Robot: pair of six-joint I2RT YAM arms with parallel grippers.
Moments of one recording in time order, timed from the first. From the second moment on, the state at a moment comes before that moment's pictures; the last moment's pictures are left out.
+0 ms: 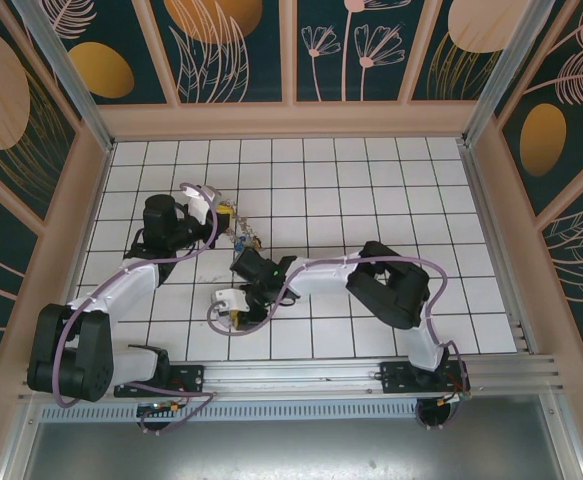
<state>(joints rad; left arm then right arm) -0.19 1.29 0.63 0.27 0.60 0.08 1.14 2.03 1.24 -0.27 -0.48 -0.60</state>
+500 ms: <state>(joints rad) -0.19 1.29 0.63 0.27 0.60 0.08 1.18 1.94 1.10 -0.11 -0.37 -0.56</state>
